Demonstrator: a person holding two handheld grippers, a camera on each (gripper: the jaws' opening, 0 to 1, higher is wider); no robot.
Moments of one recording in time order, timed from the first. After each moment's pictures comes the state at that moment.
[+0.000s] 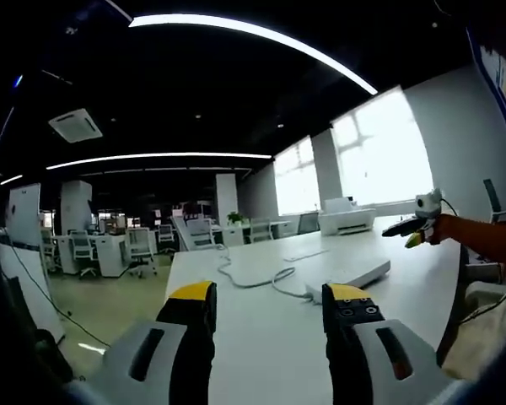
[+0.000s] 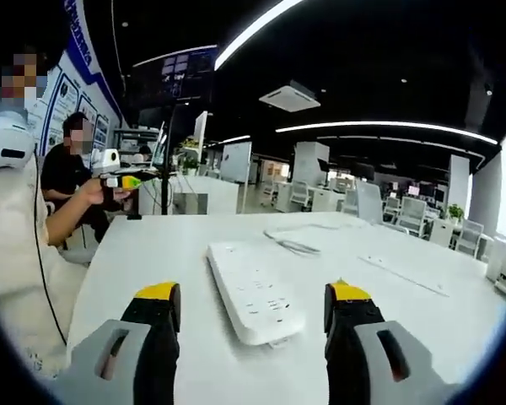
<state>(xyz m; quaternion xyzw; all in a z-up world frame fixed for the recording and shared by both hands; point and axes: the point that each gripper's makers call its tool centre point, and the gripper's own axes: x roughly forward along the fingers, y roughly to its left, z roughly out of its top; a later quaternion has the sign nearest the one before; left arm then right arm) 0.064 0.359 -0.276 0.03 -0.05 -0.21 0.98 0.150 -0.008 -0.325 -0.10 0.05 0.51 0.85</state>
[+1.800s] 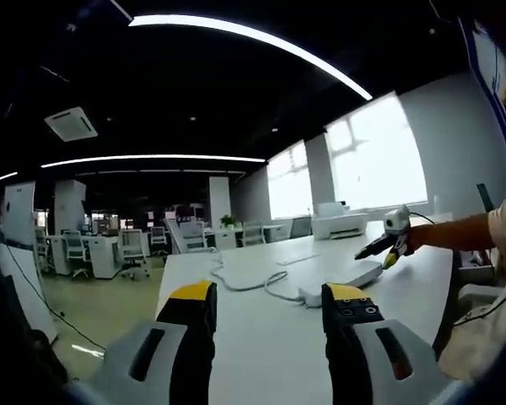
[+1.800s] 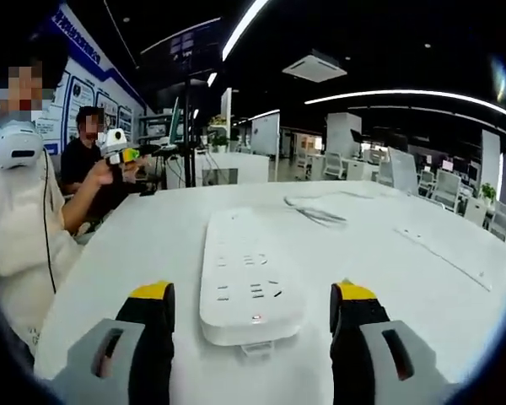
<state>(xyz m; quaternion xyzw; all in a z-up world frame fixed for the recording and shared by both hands) 0.058 0.355 -0.273 0.02 -0.06 -0.23 0.97 0.189 0.009 -0.378 -0.10 0.14 0.58 0.79</state>
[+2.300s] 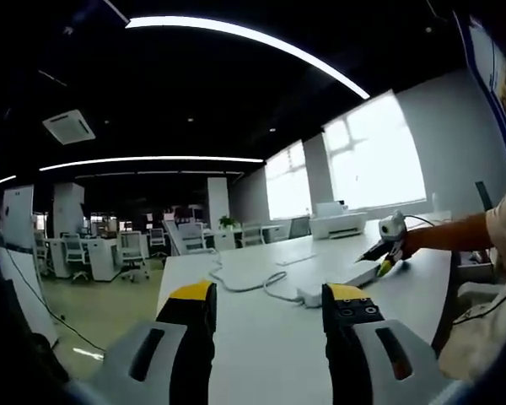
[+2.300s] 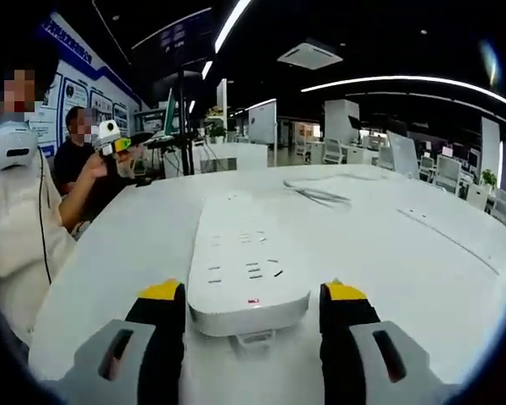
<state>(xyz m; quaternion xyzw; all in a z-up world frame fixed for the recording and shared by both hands) 0.056 0.353 -0.271 0.03 -0.06 -0.24 0.97 0.191 0.014 -0.400 -0.11 0.16 0.57 0.79</state>
